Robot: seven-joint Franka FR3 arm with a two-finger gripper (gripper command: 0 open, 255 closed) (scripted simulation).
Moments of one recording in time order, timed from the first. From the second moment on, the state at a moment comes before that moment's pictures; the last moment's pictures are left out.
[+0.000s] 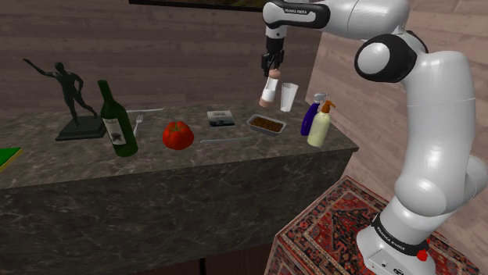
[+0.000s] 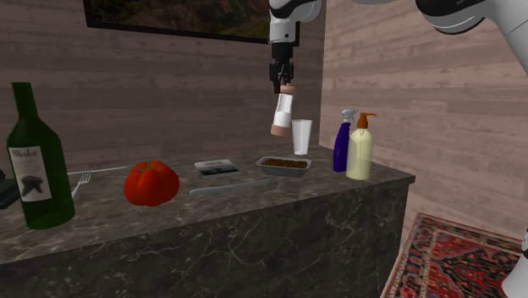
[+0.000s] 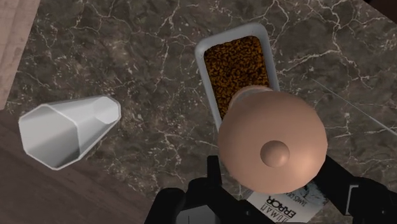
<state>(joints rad) -0.23 0.54 0.14 -1.03 -0.15 1.63 -0.25</state>
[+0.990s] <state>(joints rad) -0.24 0.50 0.14 -1.29 -0.15 1.85 -0.23</state>
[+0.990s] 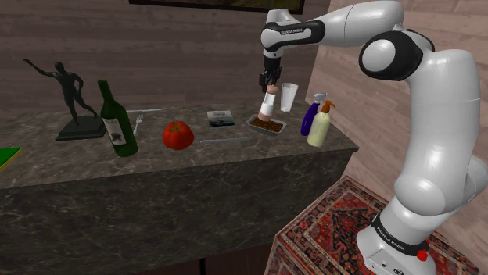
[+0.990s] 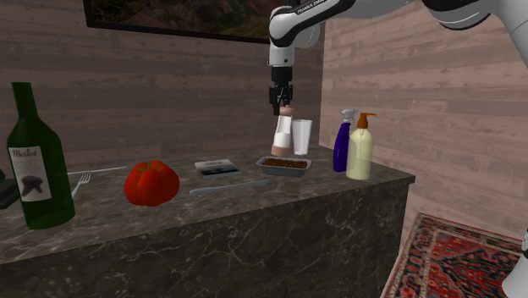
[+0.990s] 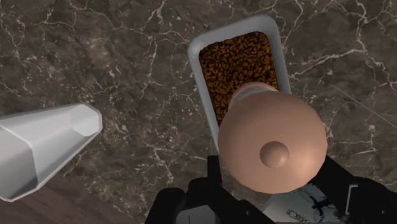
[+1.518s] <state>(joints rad) -0.25 0.50 0.14 -1.34 -0.15 1.90 -0.23</state>
